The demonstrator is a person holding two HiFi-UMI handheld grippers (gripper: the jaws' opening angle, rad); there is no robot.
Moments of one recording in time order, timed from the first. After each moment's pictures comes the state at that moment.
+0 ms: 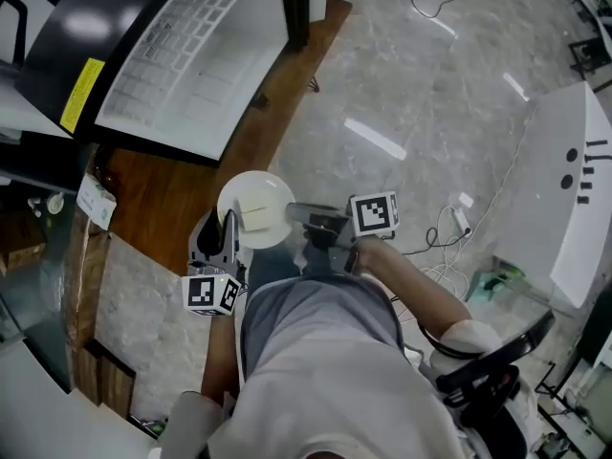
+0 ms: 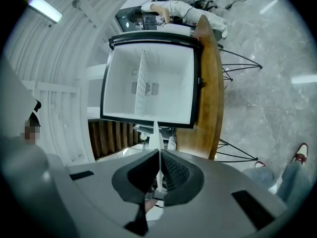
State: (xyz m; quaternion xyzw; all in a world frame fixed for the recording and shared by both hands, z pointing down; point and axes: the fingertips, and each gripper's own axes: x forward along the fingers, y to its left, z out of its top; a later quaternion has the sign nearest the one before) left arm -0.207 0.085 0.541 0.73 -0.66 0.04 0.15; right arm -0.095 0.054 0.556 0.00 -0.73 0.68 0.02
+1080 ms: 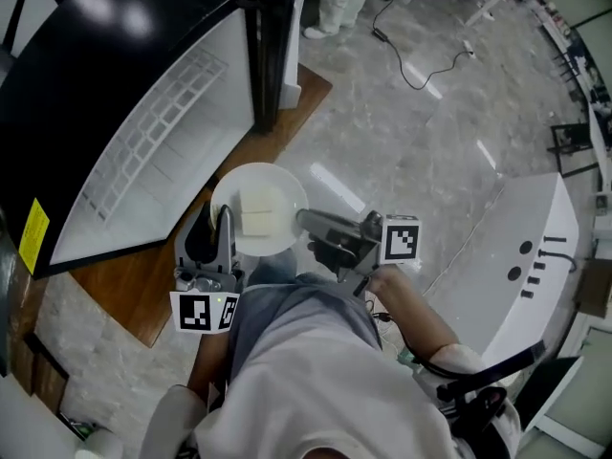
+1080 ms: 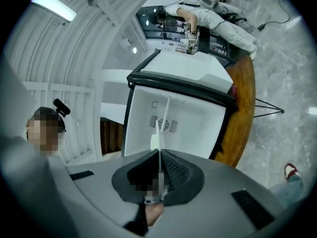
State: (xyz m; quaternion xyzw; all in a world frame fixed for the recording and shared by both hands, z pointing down) left arm -0.055 -0.357 0.385 0.69 -0.72 -0.07 0.03; right arm 0.065 -0.397 0.415 -0.03 -0.78 0.62 0.00
